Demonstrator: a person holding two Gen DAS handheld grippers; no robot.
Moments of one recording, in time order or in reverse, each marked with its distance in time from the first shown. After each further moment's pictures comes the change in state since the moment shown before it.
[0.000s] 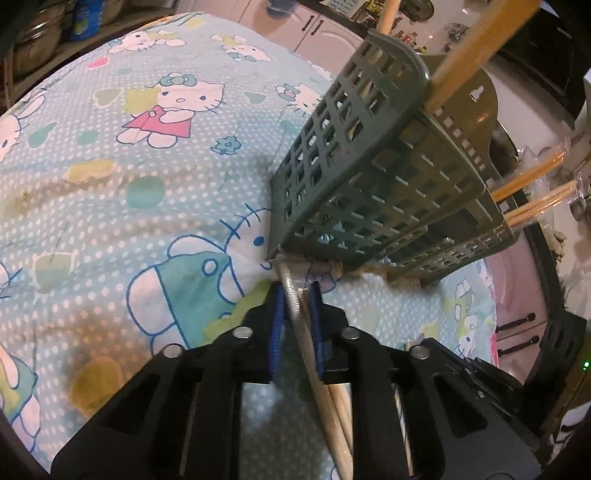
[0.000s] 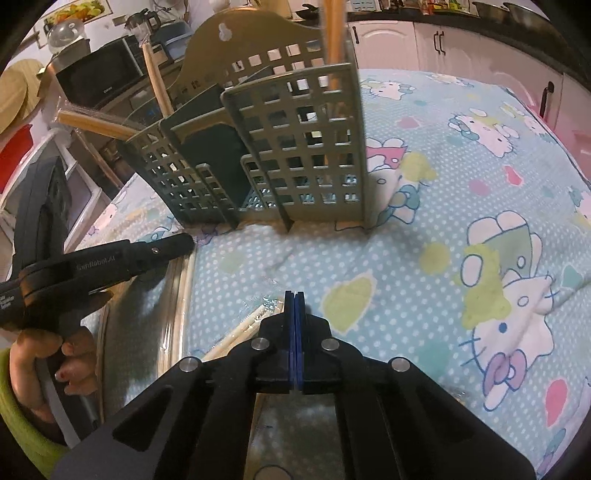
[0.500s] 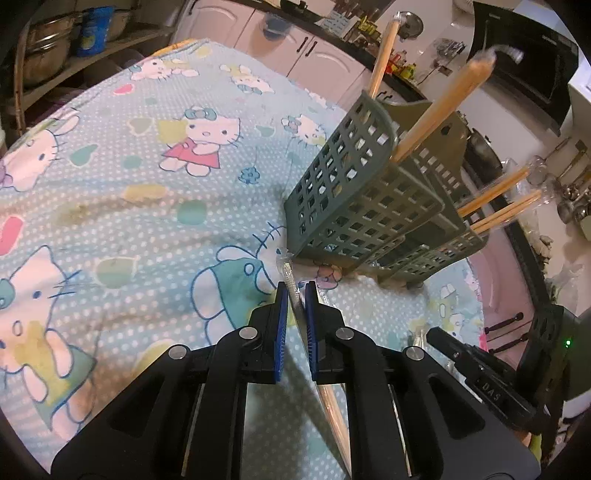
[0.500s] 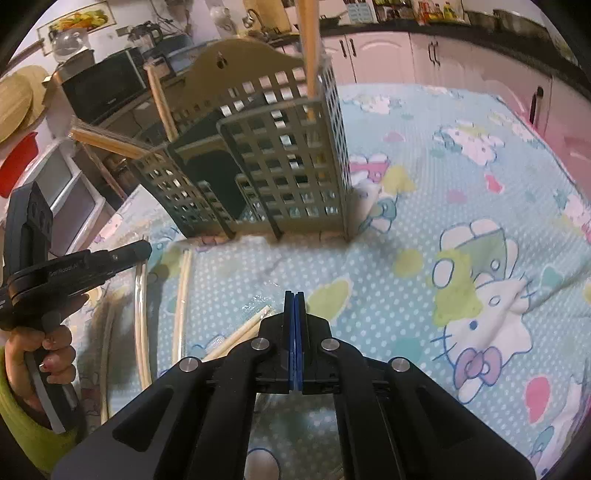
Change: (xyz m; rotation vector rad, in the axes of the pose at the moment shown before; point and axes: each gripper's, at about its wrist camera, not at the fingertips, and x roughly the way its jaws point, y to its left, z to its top) left arm -0.058 0.022 -0.005 0.021 -0.088 -0.020; right arm -0.022 -0.003 -0.003 -0.008 -0.060 0.004
